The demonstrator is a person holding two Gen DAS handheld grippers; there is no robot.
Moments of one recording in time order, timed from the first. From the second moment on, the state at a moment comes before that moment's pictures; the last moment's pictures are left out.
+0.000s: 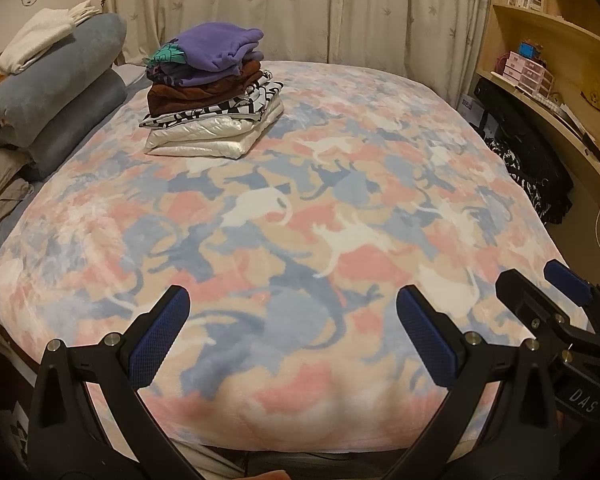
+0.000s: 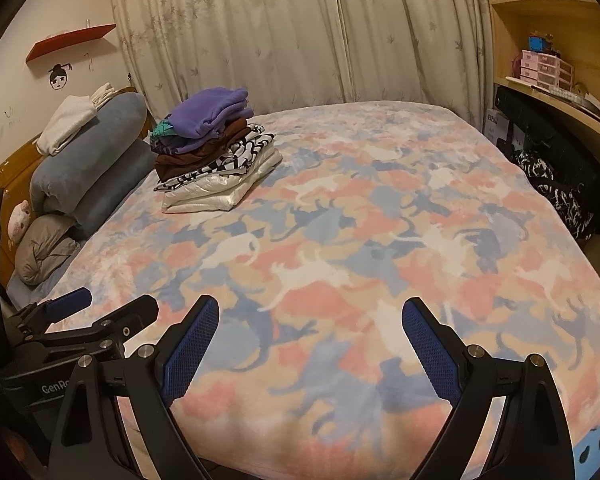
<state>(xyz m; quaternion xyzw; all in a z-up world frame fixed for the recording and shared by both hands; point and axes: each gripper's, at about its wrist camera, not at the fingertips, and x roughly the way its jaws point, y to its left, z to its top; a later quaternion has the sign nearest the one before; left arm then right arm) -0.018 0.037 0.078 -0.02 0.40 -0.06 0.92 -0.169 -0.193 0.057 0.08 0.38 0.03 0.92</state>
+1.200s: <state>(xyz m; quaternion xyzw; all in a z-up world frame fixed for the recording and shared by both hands) -0.021 0.034 0.079 -0.02 0.40 -0.05 0.92 -0.170 -0.188 0.054 0.08 0.38 0.03 0.92</state>
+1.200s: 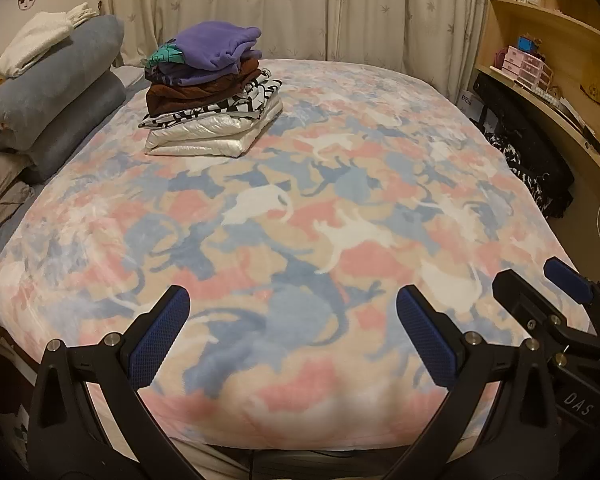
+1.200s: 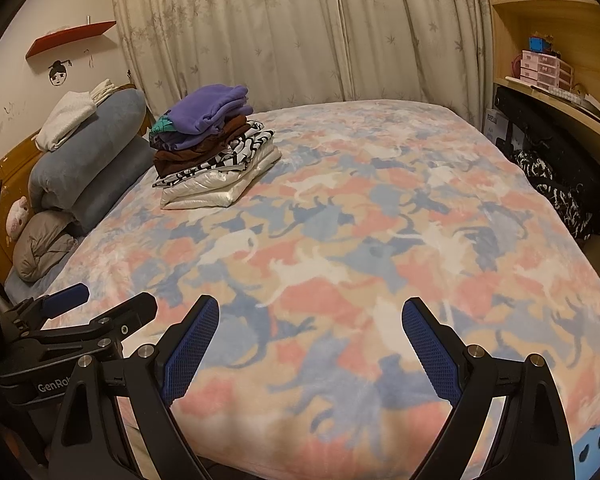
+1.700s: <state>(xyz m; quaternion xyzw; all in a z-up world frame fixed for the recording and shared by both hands) -0.023 0.039 0.078 -0.01 0.39 -0.05 0.92 -0.169 -0.186 0.054 0.08 0.38 0.03 0.92</state>
